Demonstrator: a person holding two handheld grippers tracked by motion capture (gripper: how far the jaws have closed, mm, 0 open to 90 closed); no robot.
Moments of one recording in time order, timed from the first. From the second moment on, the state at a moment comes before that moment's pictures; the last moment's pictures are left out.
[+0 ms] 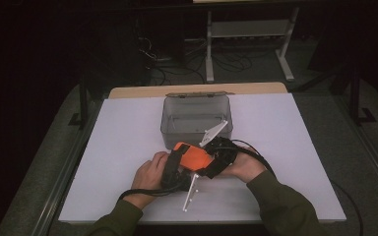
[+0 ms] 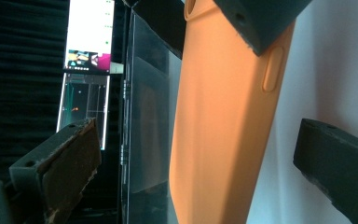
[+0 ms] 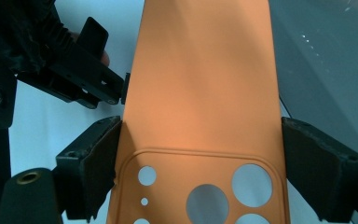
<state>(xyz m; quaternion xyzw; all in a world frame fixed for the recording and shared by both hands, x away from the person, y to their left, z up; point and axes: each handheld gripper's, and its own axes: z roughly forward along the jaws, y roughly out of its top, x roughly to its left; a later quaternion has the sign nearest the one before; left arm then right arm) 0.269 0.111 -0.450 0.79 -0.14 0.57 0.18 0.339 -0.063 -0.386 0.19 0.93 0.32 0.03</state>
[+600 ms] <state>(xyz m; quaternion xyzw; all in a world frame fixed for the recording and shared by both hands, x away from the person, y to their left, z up) 0.264 0.110 -0.453 0.78 -0.15 0.59 0.18 0.340 -0.064 -0.386 0.19 0.93 0.32 0.03</state>
